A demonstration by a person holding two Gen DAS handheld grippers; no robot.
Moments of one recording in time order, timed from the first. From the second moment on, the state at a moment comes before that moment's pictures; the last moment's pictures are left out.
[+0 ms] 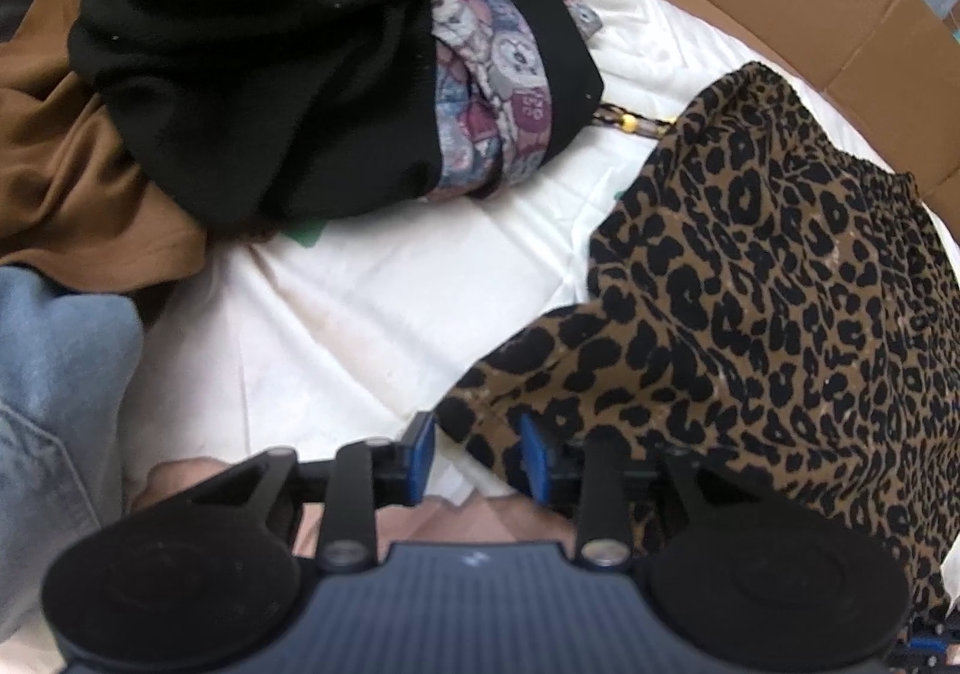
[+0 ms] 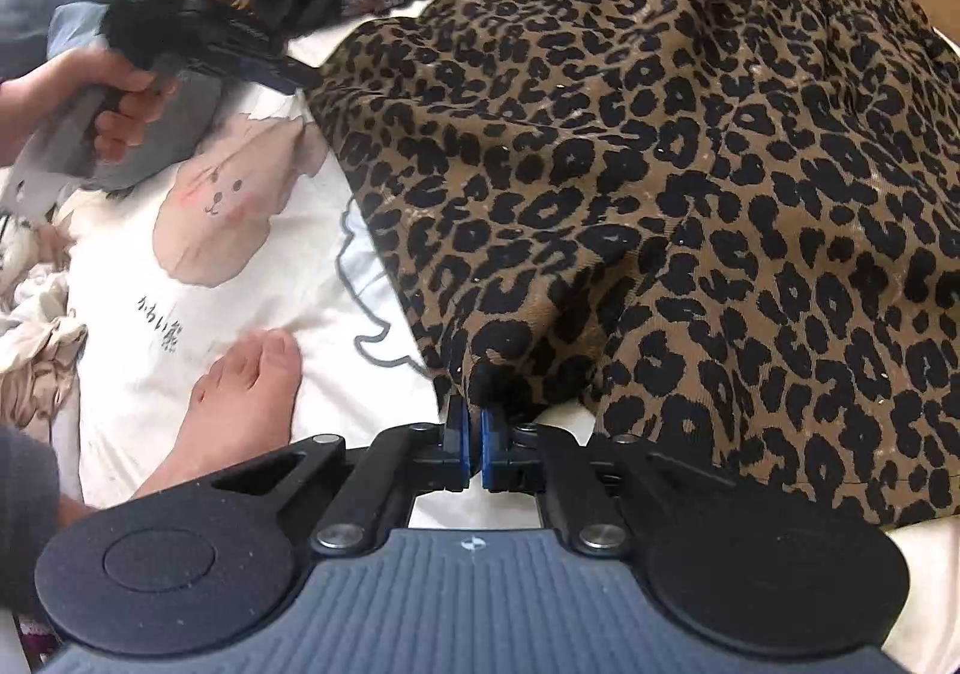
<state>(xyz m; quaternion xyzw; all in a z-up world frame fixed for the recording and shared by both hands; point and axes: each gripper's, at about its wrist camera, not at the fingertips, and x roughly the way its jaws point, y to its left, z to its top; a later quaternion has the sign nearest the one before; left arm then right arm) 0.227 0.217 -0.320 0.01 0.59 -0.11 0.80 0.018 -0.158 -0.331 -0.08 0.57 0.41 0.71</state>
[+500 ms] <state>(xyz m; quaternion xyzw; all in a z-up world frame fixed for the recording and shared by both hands) 0.232 0.204 -0.334 0.02 0.59 -0.12 0.80 0.013 -0.170 -0.343 -0.07 0.62 0.38 0.69</state>
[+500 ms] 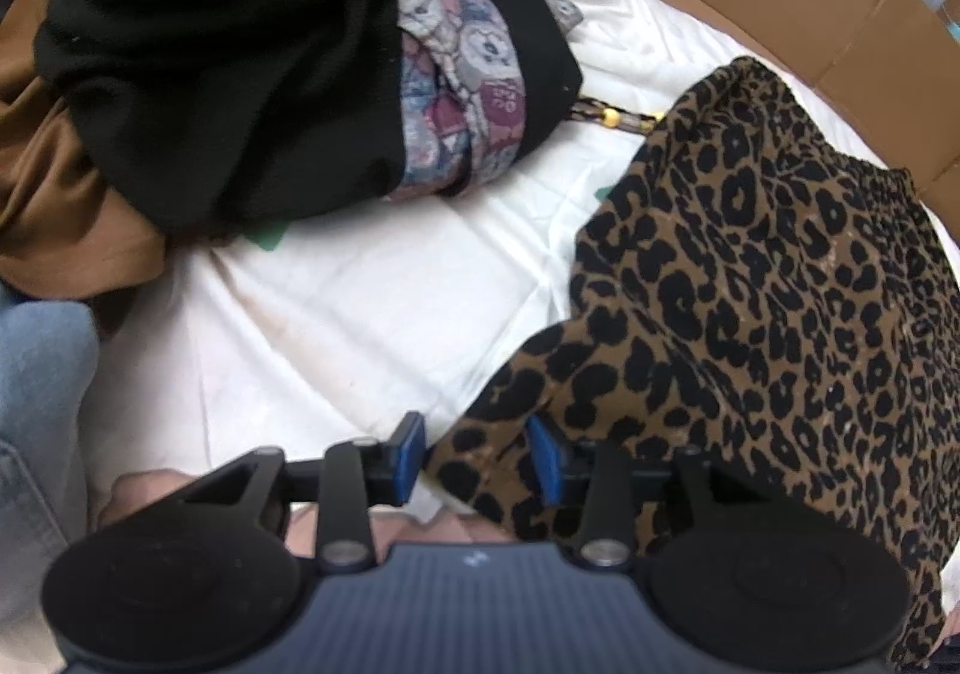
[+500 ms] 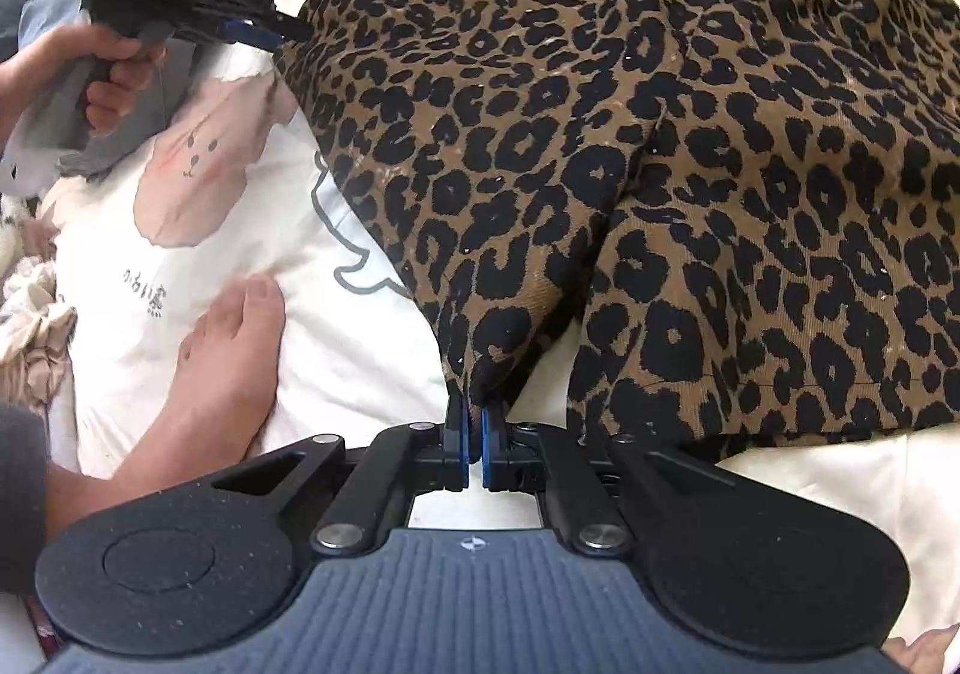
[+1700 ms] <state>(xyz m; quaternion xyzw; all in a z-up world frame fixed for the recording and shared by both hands) 0.210 0.217 -0.288 0.06 0.60 -0.16 0.79 0.077 -0.264 -0.297 -0.02 0.59 0.21 0.78</state>
